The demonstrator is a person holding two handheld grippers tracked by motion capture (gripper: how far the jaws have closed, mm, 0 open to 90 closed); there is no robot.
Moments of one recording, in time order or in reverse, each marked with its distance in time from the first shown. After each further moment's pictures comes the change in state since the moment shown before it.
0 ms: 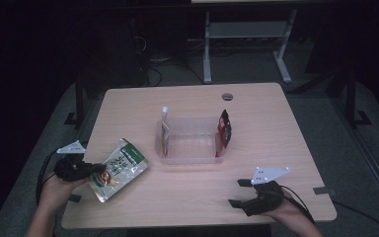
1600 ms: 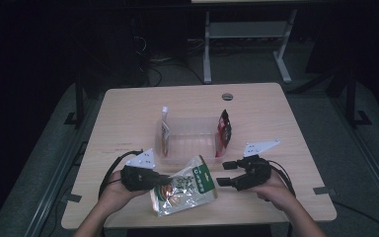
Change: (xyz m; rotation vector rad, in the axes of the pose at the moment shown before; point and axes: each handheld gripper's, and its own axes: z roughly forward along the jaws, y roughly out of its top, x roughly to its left) left arm -0.147 0.082 0.078 -0.041 -0.327 0.403; right arm -0.033 0.055 0.018 -0.094 0.214 0.067
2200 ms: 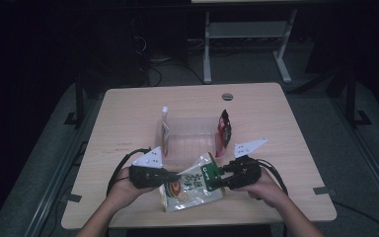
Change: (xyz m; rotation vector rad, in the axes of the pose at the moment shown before) left arm 0.001 0.011 0.012 -0.044 -0.010 0.081; right arm 0.000 0.005 0.022 0.017 0.167 -0.037
